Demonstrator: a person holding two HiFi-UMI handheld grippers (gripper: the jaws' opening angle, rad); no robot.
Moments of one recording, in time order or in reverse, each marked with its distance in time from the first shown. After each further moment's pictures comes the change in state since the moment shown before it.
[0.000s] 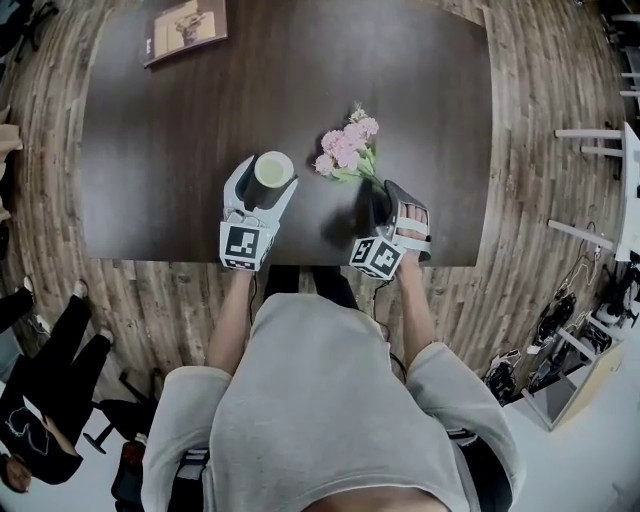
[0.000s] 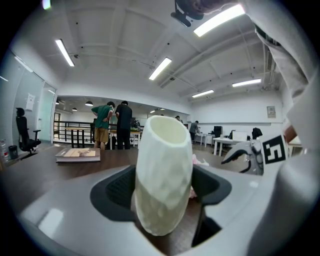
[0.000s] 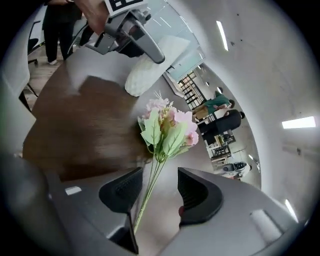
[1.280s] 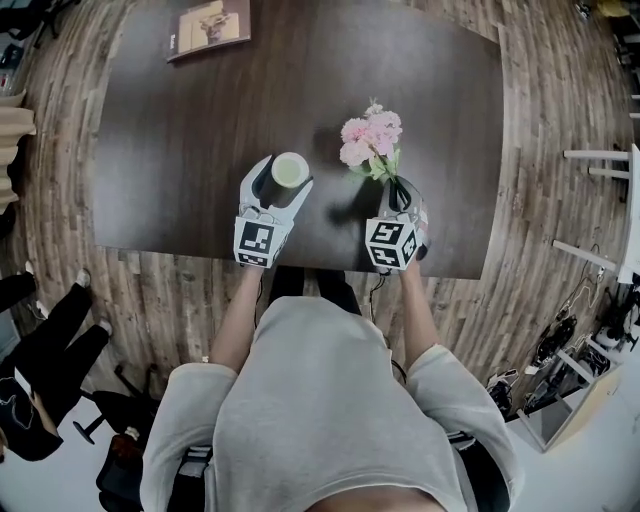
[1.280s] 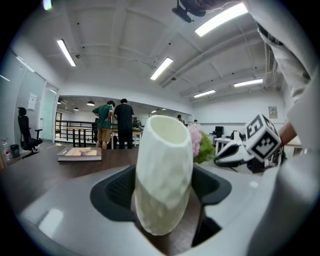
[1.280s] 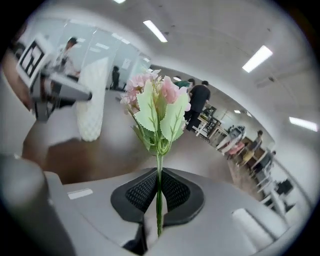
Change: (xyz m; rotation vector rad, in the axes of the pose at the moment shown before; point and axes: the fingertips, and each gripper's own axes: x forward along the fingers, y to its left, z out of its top) left arm 0.000 -0.005 0.001 -0.008 0.003 0.015; right arm 0.008 -0.053 0.017 0.612 -0.119 -0.013
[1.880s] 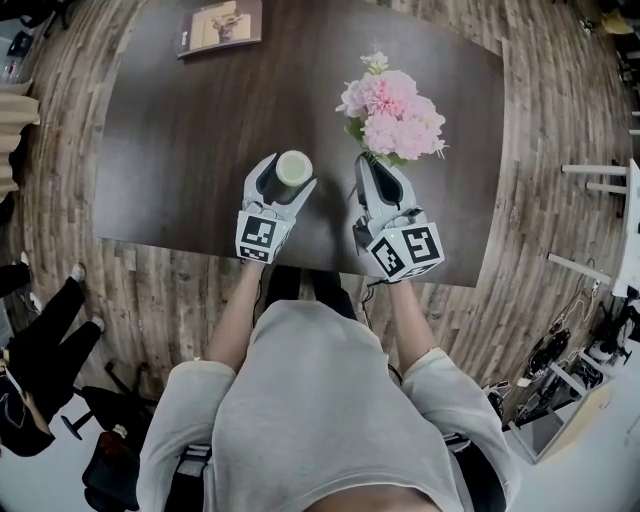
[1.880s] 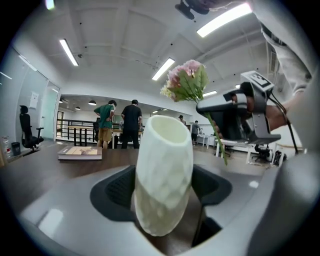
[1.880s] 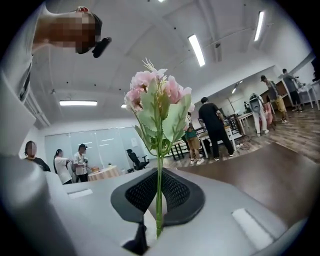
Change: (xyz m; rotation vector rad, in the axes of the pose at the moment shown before) left arm 0.001 0.005 -0.001 -0.018 -0.006 0.008; right arm -0.082 0.004 0.185 0.653 -0.628 0.469
